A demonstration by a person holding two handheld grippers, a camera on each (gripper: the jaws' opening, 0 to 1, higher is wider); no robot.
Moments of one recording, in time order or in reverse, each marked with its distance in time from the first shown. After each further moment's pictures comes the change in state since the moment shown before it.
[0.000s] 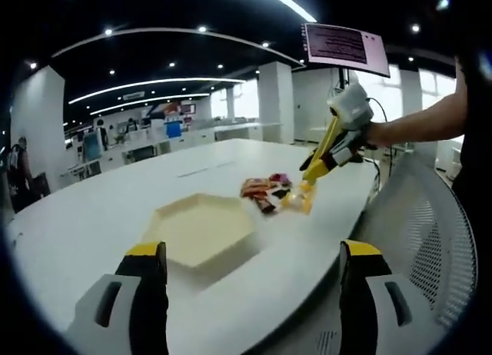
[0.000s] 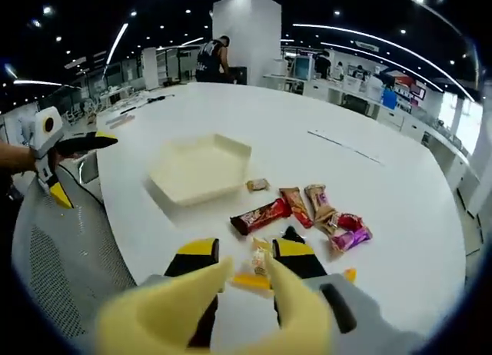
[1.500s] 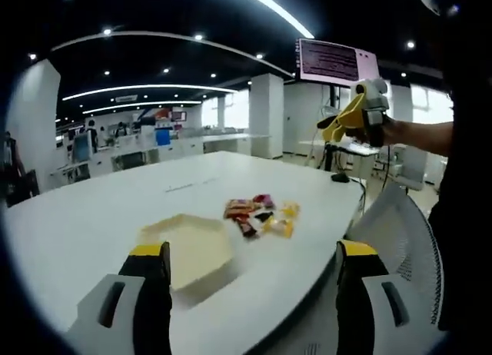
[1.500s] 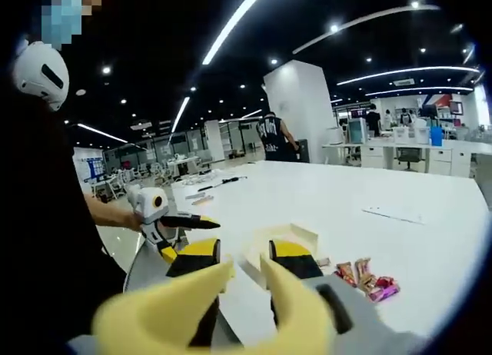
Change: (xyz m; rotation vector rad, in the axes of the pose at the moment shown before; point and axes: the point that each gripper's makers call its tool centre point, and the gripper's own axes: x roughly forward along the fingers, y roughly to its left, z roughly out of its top) left arm 0.002 -0.022 0.029 -0.036 -0.031 -0.058; right arm -0.156 0.065 0.098 0.030 -0.483 0.415
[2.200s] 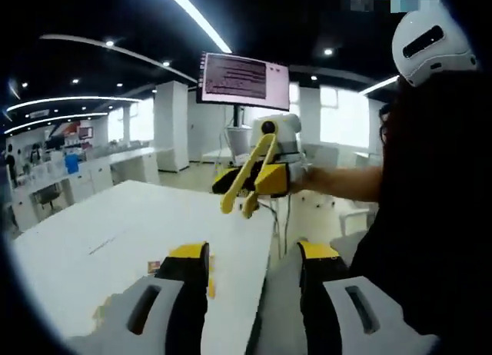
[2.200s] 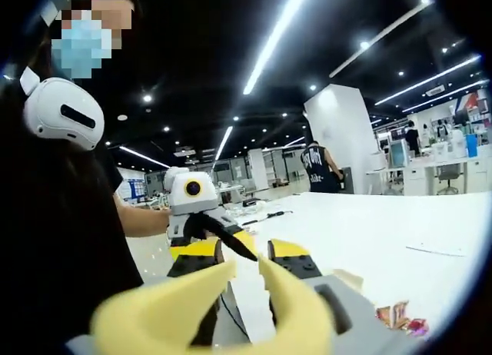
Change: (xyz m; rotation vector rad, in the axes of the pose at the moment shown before) left arm 0.000 -0.083 0.134 0.089 -0.060 -0.420; right arm 0.011 0.051 0.072 0.005 -0.186 0.256
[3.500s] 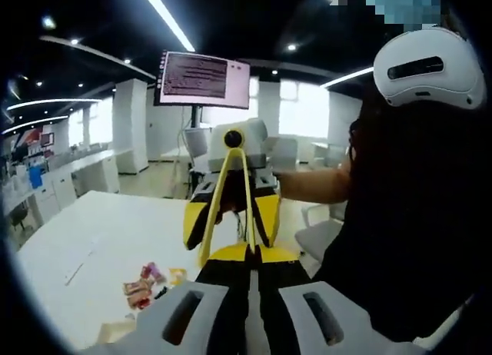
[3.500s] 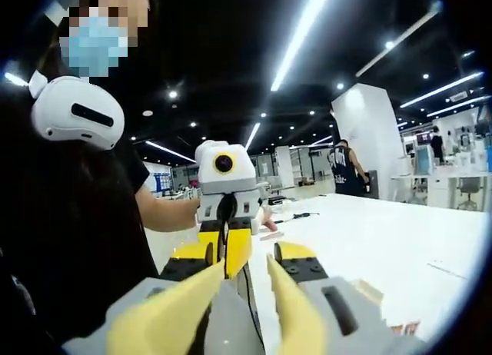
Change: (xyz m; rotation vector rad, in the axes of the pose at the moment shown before) left arm 0.017 -0.044 0.052 0.069 0.075 -0.406; right arm 0.024 0.036 0.013 -0.027 0.024 0.210
